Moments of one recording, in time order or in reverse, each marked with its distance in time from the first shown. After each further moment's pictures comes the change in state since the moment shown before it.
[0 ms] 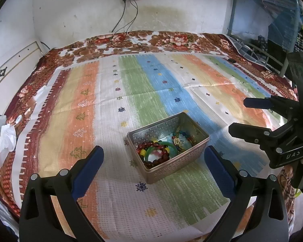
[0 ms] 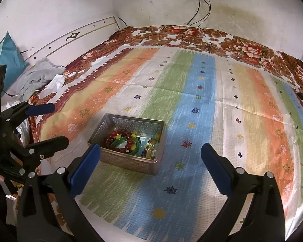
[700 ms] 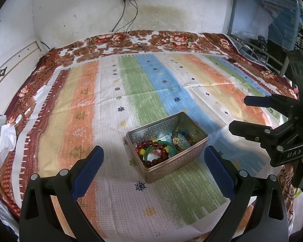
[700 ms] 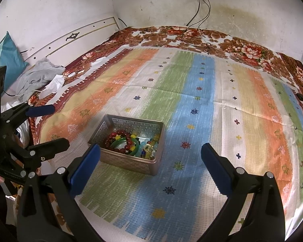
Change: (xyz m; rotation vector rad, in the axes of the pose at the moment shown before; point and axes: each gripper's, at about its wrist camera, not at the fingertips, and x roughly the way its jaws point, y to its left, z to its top) left arm 0.000 -0.002 -0.002 0.000 0.004 0.002; right arm -0.001 0.000 0.001 -0.002 0.000 -0.003
